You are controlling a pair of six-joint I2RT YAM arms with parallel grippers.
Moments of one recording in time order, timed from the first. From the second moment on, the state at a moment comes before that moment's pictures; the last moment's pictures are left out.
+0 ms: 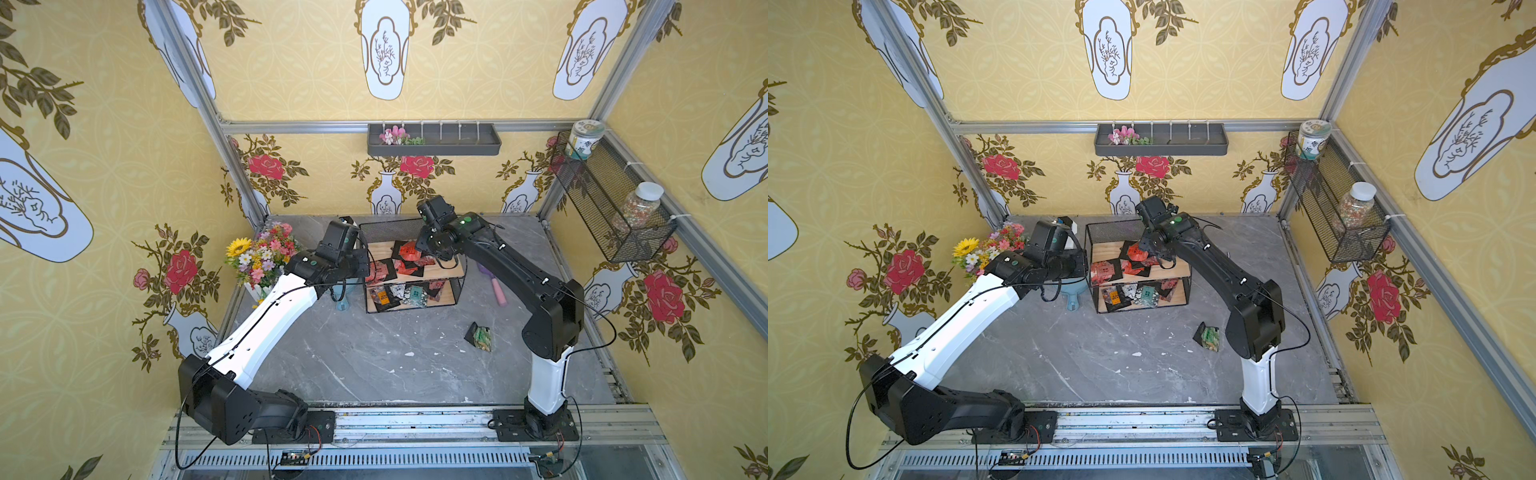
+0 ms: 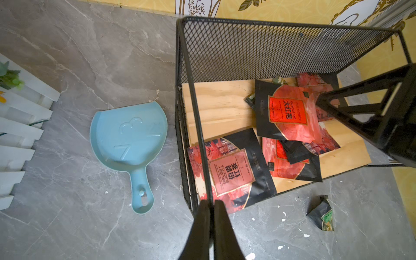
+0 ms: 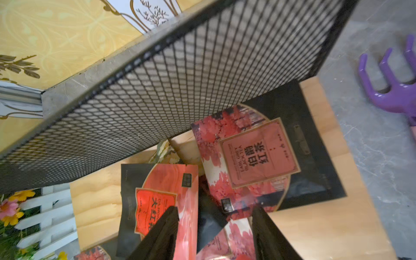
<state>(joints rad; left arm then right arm) -0.50 1.38 1.34 -0.79 -0.07 -0.45 0.58 1.95 1.92 -0.96 0.14 0.84</state>
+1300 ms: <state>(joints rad) -0.50 1.38 1.35 -0.80 -0.08 -0.44 0.55 1.98 1.89 -0.84 0.06 0.91</state>
